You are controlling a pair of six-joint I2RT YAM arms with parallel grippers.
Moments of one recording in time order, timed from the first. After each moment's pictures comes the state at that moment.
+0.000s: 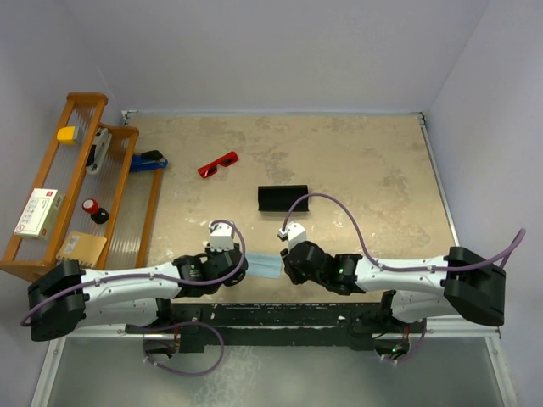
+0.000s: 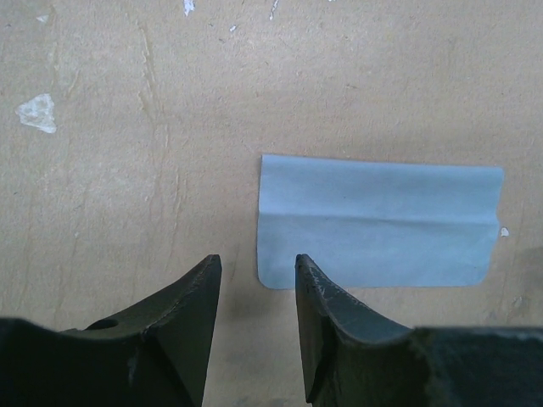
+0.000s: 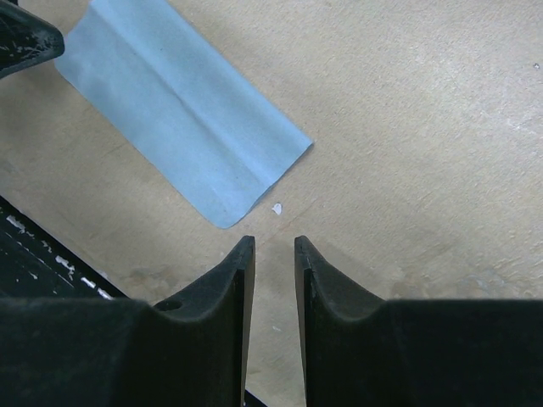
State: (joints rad) left arm -1.16 1.05 0.43 -0.38 -0.62 -0.98; right arm 1.20 1.26 0.53 -0.08 0.32 0.48
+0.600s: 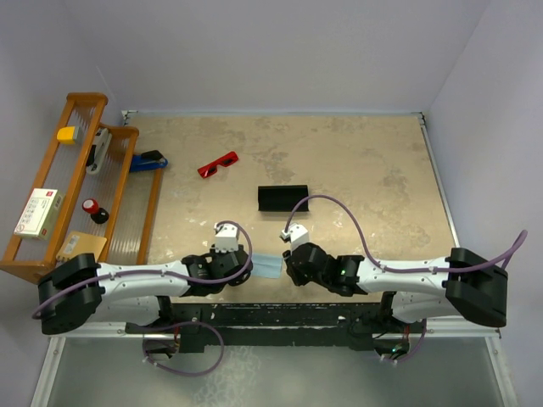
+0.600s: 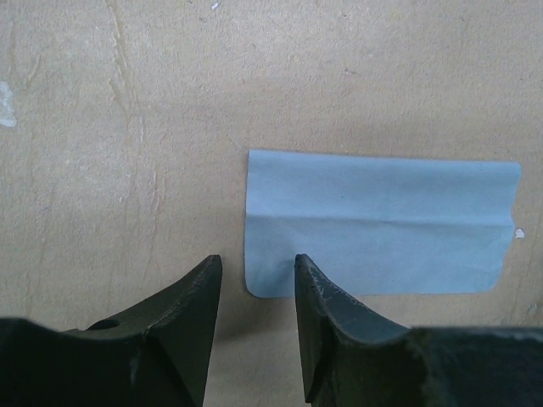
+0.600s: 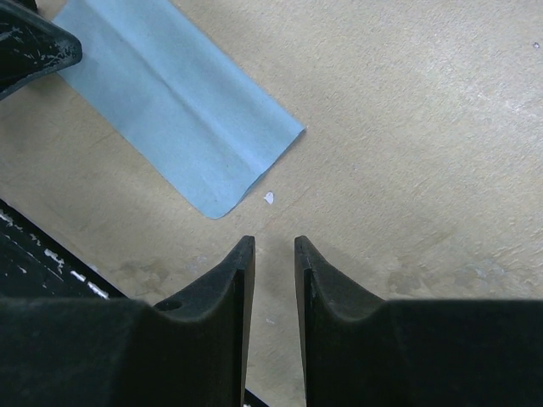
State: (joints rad) left arm -1.16 1.16 0.43 -0.31 -0.59 -0.98; right arm 1.20 1.23 0.50 -0.08 0.32 0.49
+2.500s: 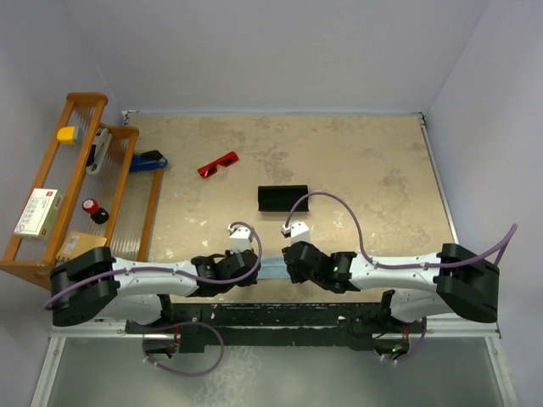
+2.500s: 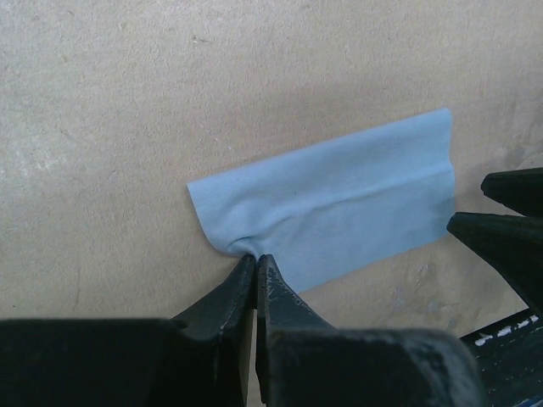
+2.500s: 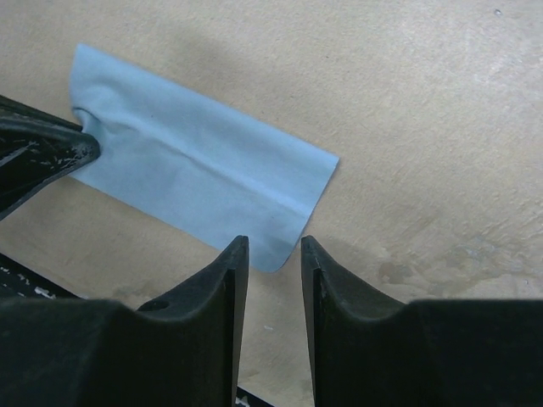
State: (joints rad) left arm -1.19 1.26 0.45 -0.10 -0.45 -0.98; right arm 1.20 1.30 0.57 -0.17 0.39 0.61
